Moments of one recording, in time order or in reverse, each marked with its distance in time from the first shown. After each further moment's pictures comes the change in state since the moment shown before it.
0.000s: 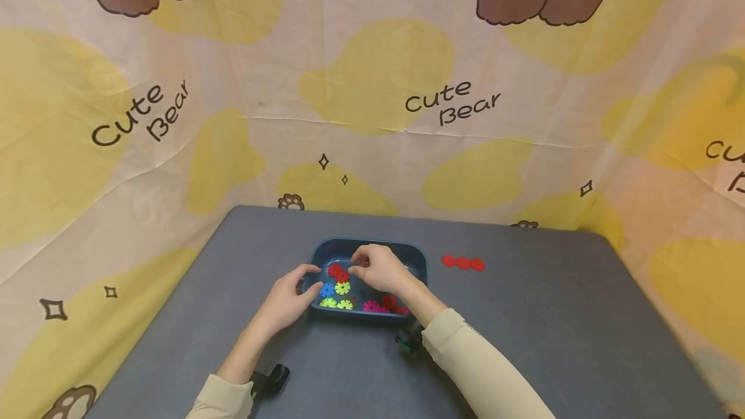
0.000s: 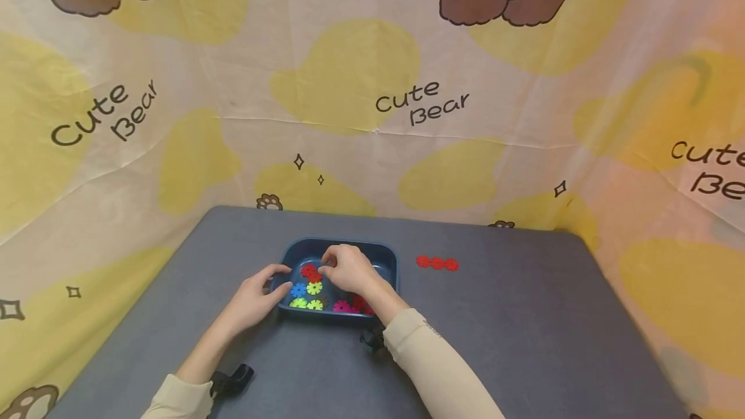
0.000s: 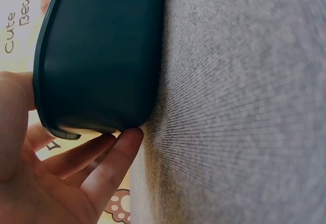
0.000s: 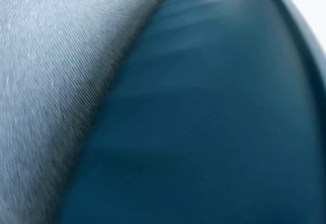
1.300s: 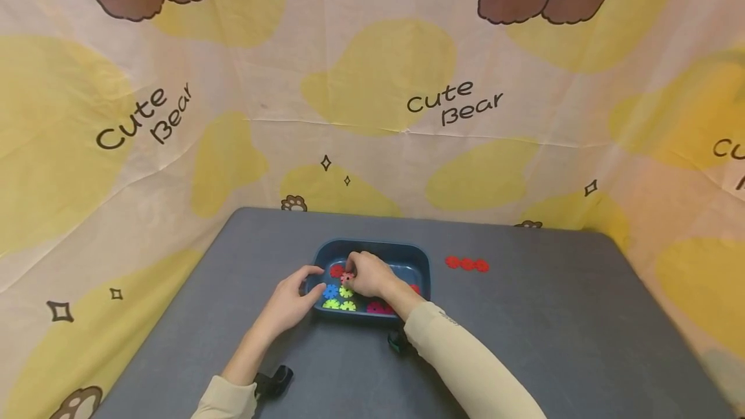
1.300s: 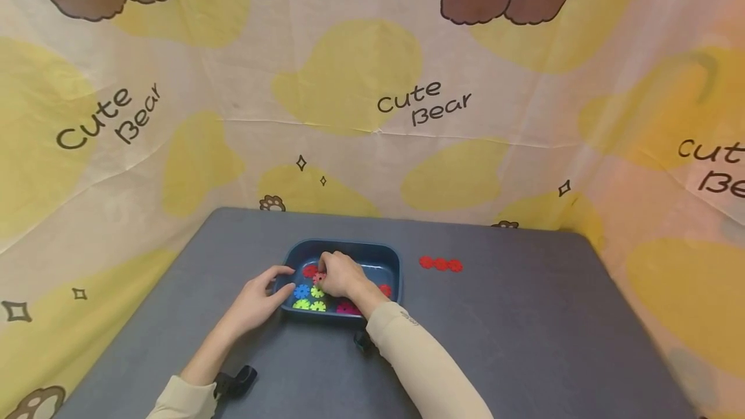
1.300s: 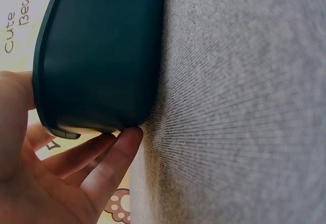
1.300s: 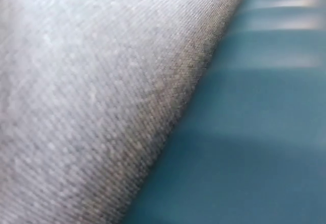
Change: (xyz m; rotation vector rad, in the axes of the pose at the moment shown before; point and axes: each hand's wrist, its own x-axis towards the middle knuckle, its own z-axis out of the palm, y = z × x) left_hand -0.001 -0.001 0.000 0.000 0.000 0.018; right_hand 0.025 0.005 0.034 -0.199 -0.075 0.075
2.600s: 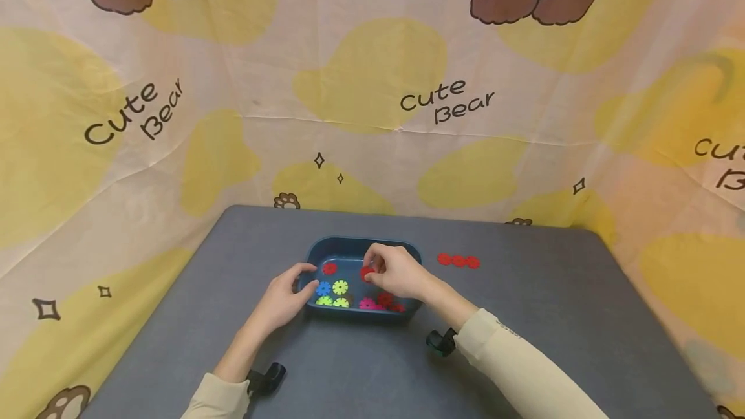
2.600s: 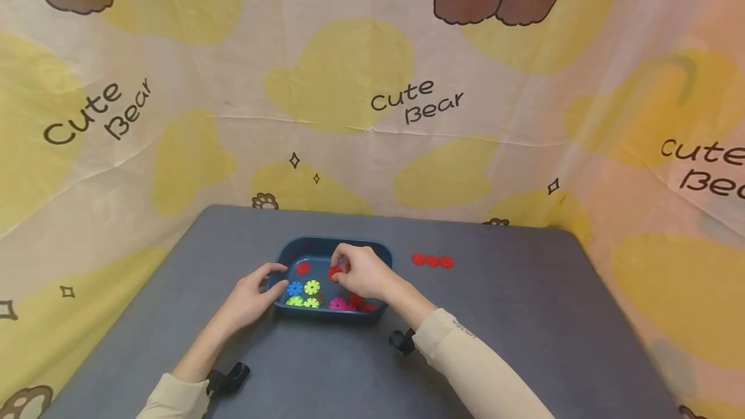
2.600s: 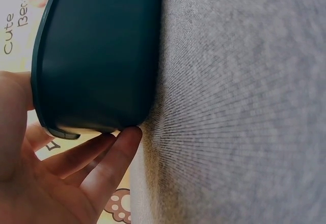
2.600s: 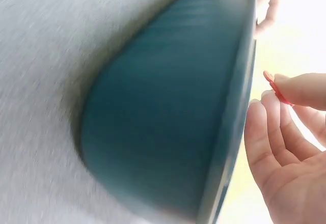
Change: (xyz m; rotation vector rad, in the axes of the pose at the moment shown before) left_hand 0.000 0.000 -0.002 0.016 -0.007 0.007; right_hand -0.073 0.008 -0.068 0.224 0.038 -0.167
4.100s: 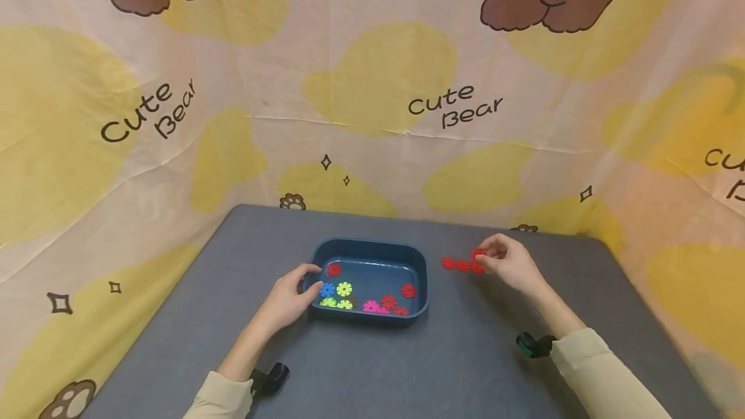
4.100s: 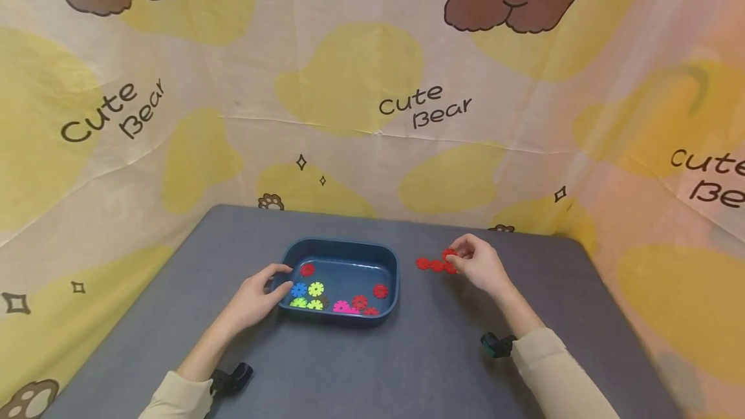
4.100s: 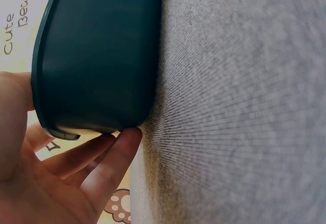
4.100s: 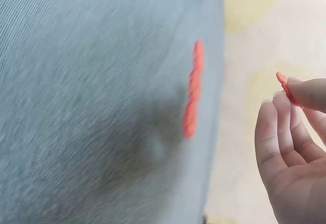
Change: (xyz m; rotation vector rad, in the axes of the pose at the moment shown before) left_hand -0.003 0.003 -0.002 0.008 0.017 -0.011; right_hand -0.093 0.130 -0.107 0.104 0.352 0.281
